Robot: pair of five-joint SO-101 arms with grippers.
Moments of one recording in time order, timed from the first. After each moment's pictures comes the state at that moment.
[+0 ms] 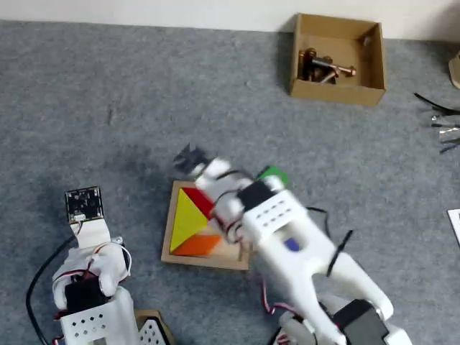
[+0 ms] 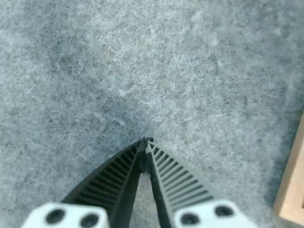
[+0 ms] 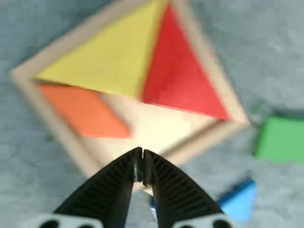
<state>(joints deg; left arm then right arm) -23.6 -103.6 96.0 75.8 1.4 -37.1 -20.5 38.5 62.4 21.2</state>
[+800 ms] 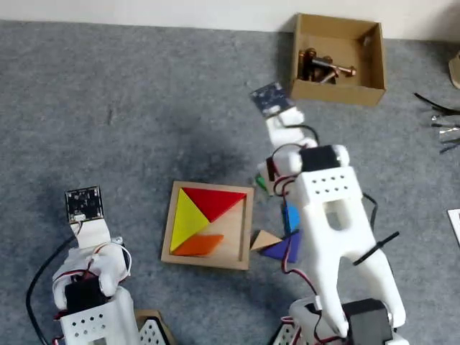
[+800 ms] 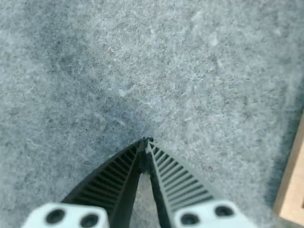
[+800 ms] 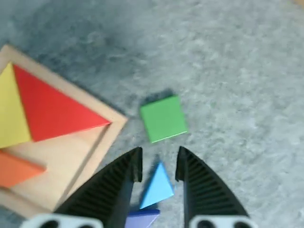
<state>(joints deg) -23.6 -103.6 96.0 75.8 1.4 -16.3 -19.8 25.2 65.5 18.3</state>
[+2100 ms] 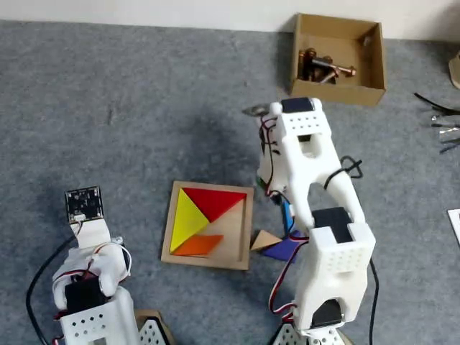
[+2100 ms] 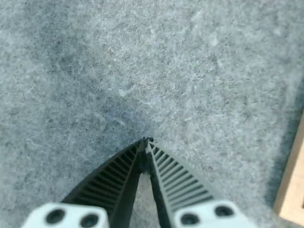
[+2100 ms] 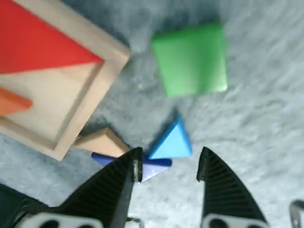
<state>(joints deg) -23.6 -103.6 96.0 75.8 1.4 -14.9 22.8 -8.7 96.7 23.8</state>
